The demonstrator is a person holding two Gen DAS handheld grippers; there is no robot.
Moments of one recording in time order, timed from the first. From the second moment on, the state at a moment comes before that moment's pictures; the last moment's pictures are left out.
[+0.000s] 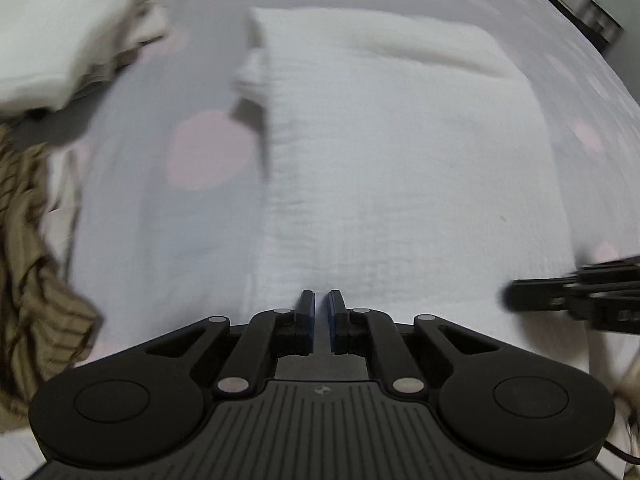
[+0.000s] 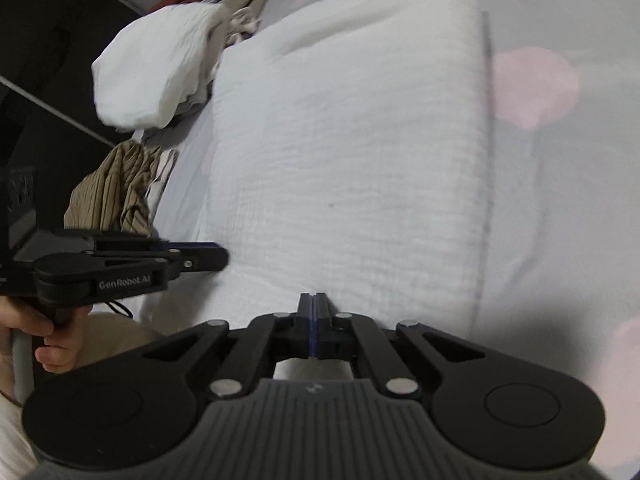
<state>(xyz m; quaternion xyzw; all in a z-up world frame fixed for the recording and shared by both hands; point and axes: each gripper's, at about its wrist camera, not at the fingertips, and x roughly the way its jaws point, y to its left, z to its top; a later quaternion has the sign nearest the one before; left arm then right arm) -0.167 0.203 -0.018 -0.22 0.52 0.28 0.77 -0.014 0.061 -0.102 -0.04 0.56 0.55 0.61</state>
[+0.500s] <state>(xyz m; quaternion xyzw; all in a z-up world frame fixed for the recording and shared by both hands) -0.129 0.150 -0.026 -0.16 0.52 0.17 0.82 0.071 0.165 -0.059 -0.02 0.45 0.62 0.64</state>
